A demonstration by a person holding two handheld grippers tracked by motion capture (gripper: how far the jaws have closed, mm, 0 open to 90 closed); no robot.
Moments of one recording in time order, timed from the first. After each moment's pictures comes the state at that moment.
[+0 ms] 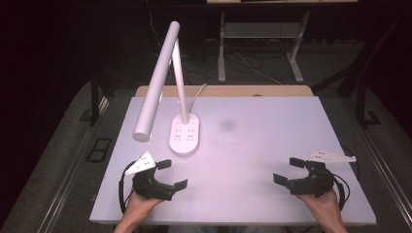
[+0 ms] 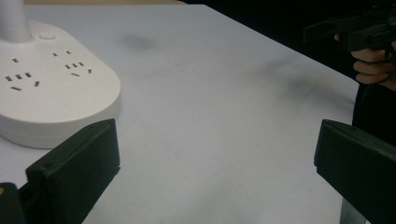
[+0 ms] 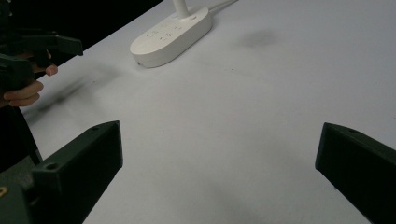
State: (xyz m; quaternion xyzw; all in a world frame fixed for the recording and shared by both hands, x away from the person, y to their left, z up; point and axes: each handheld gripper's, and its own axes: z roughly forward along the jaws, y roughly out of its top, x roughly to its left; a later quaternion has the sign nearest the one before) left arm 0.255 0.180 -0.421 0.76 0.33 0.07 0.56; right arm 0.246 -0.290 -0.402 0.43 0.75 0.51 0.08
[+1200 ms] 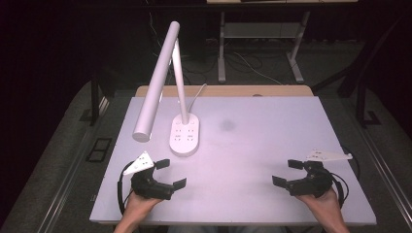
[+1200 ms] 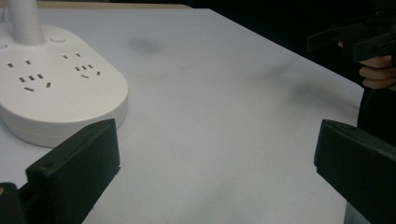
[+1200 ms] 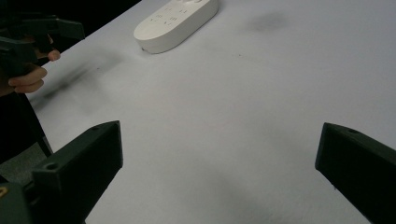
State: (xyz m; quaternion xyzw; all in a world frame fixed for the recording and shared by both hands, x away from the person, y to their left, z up) left arm 0.254 0.182 -0.421 0.75 0.34 0.07 0.56; right arm 0.249 -0.288 -0.401 0.43 0.76 0.48 0.05
